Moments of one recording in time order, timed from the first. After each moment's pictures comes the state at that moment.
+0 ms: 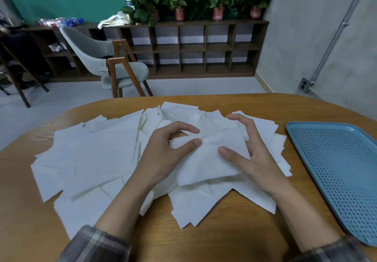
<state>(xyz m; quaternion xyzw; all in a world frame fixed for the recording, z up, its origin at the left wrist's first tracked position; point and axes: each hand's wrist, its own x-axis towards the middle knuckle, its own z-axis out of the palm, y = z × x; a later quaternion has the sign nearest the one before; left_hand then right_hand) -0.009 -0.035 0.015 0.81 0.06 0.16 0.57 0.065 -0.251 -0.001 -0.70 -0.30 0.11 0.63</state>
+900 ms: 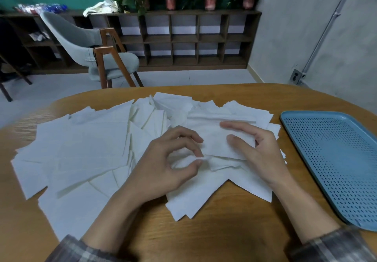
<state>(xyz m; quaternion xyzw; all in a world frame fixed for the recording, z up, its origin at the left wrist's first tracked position) -0.030 -0.040 -0.009 0.87 -0.10 0.17 0.45 0.078 -0.261 -0.026 -0.73 -0.27 0.01 0.63</state>
